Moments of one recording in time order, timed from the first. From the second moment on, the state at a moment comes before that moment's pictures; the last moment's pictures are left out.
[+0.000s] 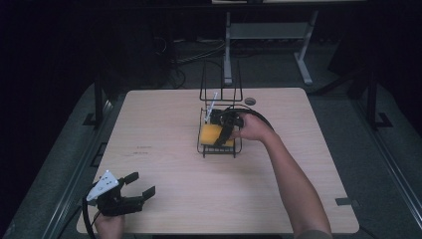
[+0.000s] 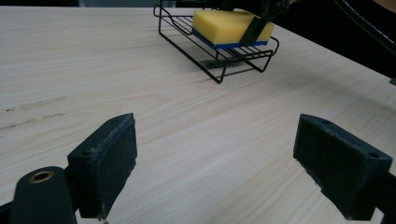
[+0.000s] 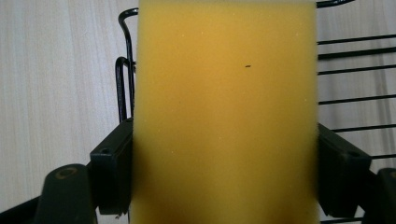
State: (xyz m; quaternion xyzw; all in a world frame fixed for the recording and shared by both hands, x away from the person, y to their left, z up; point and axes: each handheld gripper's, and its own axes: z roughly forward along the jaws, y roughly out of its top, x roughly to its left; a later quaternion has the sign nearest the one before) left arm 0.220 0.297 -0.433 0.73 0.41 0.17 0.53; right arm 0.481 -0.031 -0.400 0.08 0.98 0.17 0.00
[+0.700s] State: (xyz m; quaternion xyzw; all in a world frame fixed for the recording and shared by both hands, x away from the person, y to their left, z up) left arm 0.220 0.297 -0.433 0.73 0.41 0.17 0.53; right arm 0.481 -0.031 -0.405 0.08 0.98 0.16 0.01
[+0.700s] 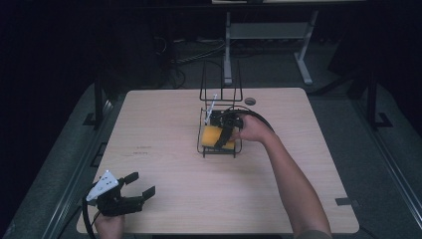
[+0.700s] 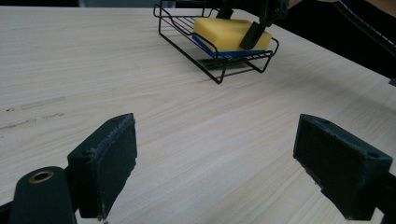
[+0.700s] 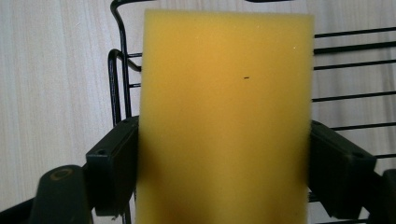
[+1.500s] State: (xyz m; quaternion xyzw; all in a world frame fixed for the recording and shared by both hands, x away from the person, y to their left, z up) left arm 0.221 0.294 -0.433 0.73 0.40 0.17 0.53; right arm 0.472 -0.043 -0.383 0.07 0.98 0.18 0.03
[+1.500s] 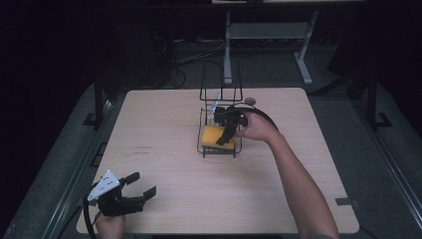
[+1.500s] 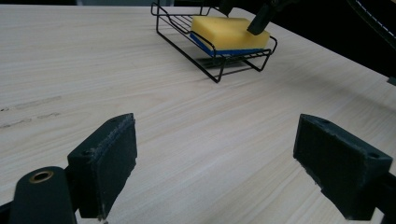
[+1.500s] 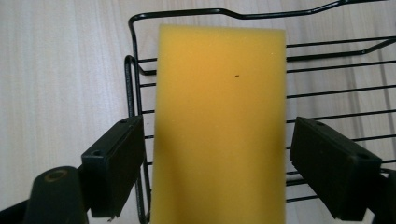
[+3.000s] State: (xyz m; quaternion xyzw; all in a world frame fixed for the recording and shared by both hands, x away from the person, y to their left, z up) left arm 0.220 0.291 -0.433 0.73 0.40 0.17 0.53; right arm 0.431 -0.046 -0.384 0.06 0.98 0.19 0.03
